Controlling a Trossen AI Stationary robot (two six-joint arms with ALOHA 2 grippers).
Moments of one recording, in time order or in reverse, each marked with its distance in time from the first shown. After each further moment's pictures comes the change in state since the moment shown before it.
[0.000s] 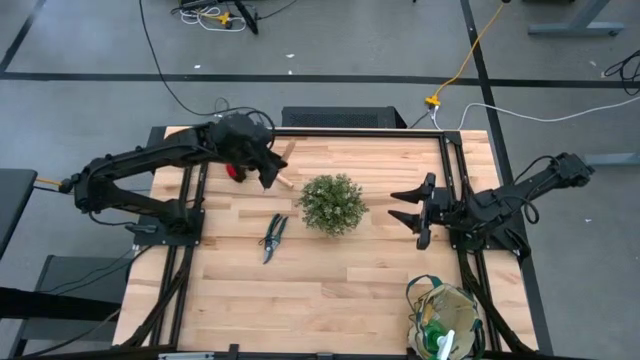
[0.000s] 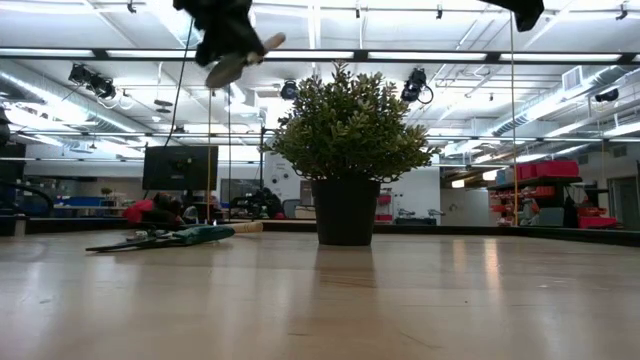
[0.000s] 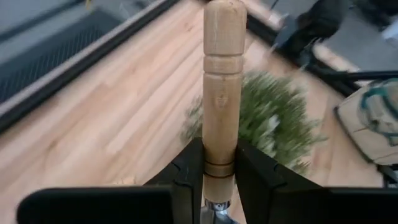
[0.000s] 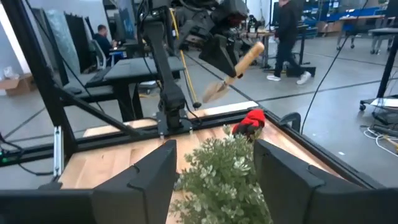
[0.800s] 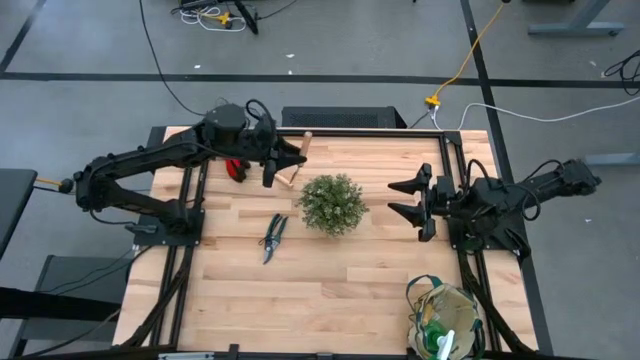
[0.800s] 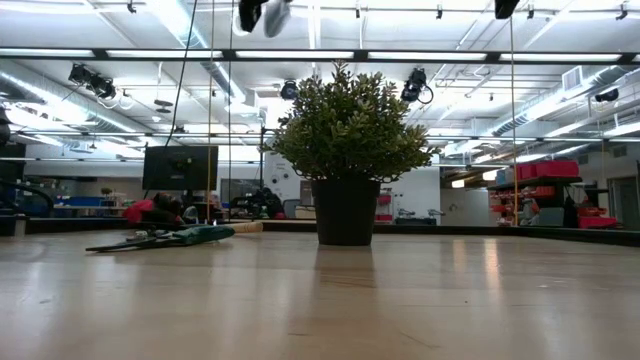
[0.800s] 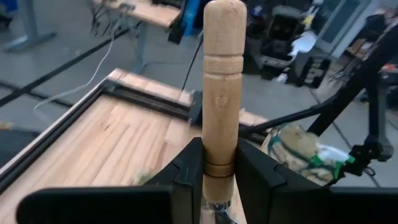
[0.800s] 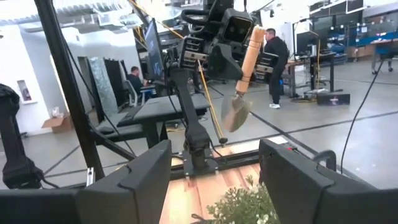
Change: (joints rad) left arm -0.033 0.024 0.017 0.413 0.218 0.095; right arm -0.153 0.000 0.000 0.195 -0.253 -0.027
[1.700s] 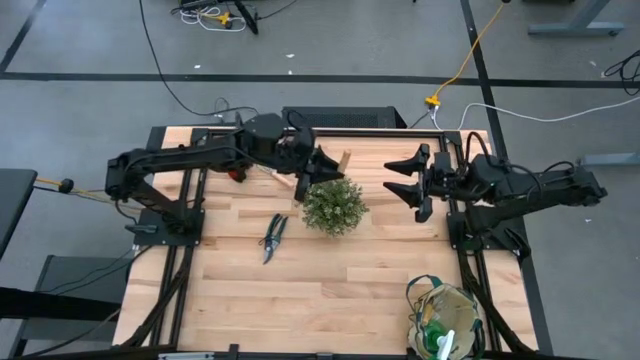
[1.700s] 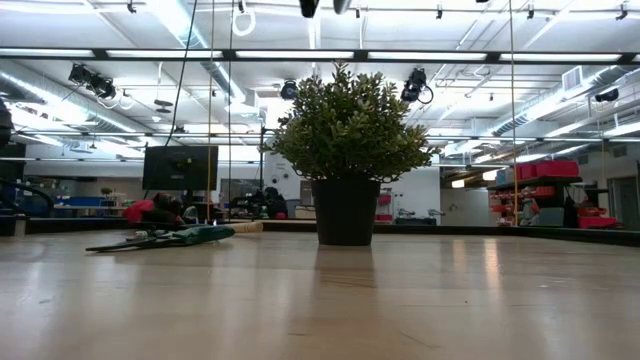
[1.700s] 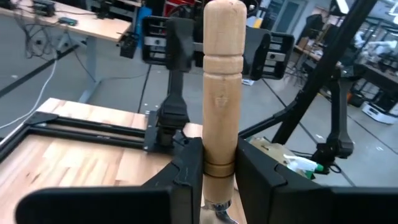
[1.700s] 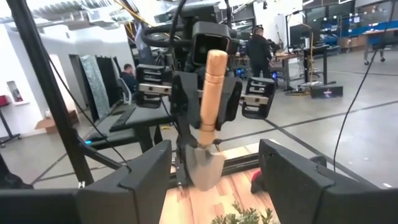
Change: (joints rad) left arm -0.122 0.278 0.185 0.188 0.057 0.016; right arm -0.186 0.086 0.229 -0.188 -0.160 0.053
